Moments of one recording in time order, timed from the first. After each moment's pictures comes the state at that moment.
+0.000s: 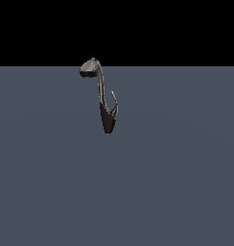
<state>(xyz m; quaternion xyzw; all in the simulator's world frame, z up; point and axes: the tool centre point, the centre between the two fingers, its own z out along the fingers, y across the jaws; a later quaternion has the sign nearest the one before) -0.246 0.015 0.493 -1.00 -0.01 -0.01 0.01</state>
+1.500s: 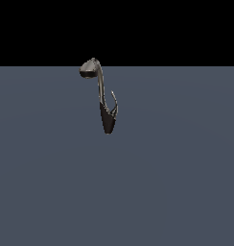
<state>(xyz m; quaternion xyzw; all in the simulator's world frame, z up) -0.069 0.042 0.430 -0.95 0.26 0.08 0.16</state>
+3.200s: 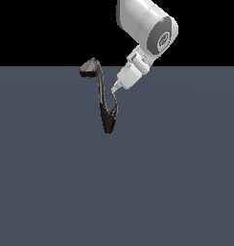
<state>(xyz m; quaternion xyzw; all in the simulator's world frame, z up) 0.118 0.012 0.199 -0.68 0.64 0.26 0.27</state>
